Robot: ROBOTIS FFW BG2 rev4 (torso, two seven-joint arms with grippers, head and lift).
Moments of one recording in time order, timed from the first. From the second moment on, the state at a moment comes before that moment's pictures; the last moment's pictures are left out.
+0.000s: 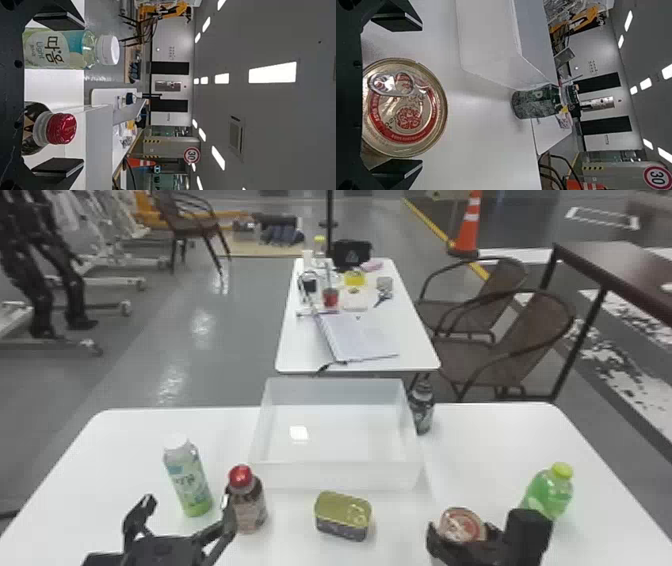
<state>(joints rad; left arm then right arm) 0.40 0.00 0.02 -1.76 0.02 -0.35 -0.02 0.16 -0.05 0.03 -1.49 -0.19 0.13 0.17</state>
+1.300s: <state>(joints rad) 0.40 0.00 0.01 -1.75 0.04 -0.35 -0.03 0.17 -0.05 0.01 -1.55 -0.16 0.15 0.17</state>
